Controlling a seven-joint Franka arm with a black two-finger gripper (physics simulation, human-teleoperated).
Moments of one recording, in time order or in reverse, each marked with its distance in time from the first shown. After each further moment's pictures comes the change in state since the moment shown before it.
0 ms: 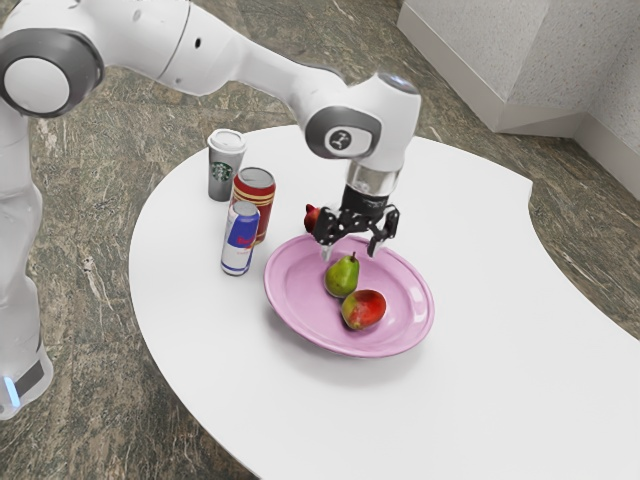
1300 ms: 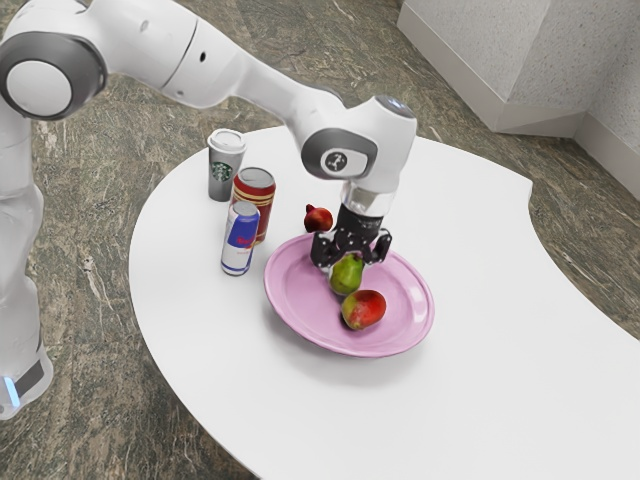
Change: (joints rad) arm -0.022 0.013 -0.001 -0.049 -0.004 0.042 -0.009
